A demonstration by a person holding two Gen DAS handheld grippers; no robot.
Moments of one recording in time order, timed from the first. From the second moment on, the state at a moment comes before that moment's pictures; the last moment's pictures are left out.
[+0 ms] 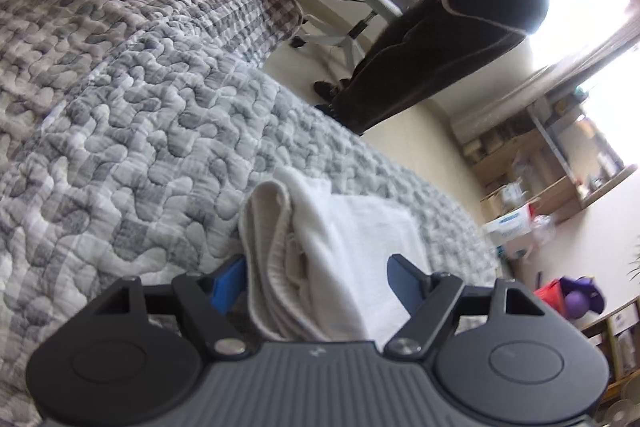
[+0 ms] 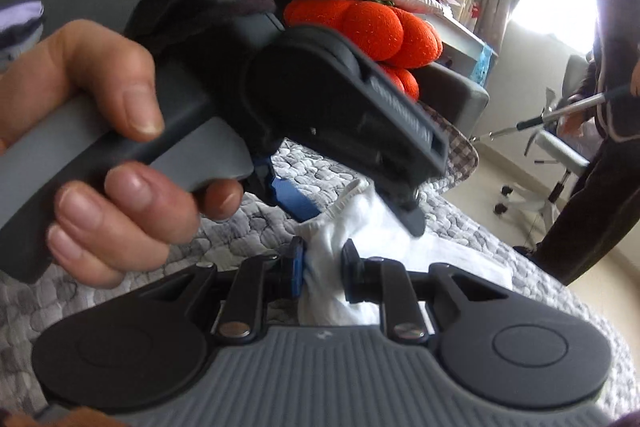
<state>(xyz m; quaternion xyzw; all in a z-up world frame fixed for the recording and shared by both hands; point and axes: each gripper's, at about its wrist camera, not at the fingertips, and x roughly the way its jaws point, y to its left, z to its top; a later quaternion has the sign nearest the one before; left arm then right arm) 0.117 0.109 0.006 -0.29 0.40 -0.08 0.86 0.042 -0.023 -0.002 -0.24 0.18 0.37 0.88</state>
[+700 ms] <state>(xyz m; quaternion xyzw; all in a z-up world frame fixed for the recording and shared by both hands) 0.124 0.115 0.000 -0.27 0.42 -0.05 0.86 0.153 -0.133 0.018 -0.05 0.32 0.24 0.91</state>
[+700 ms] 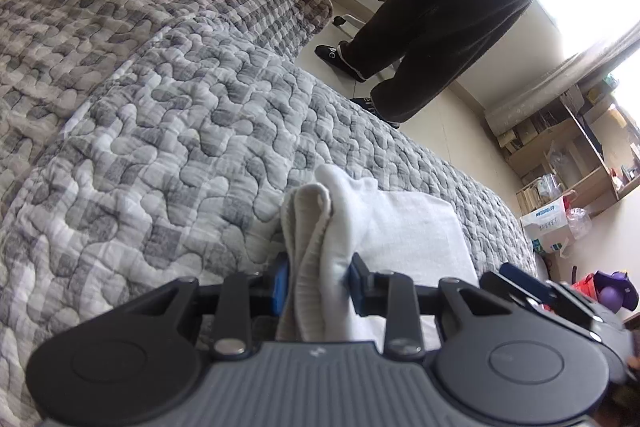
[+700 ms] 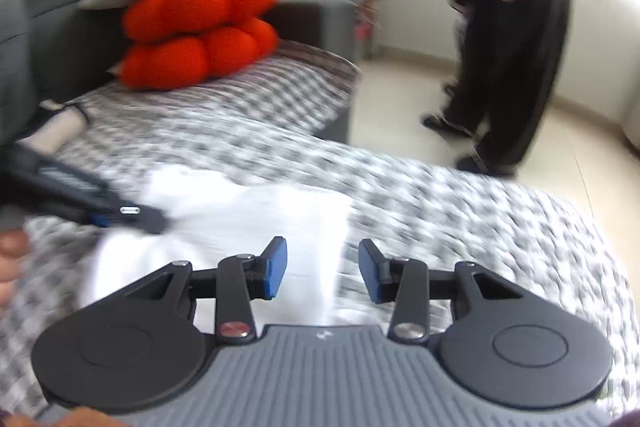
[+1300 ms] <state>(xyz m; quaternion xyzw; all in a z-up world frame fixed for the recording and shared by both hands) 0.117 0.102 0.004 -0.26 0.38 -0.04 0.89 0.182 -0.130 0.016 0.06 0.29 0.26 0.92</state>
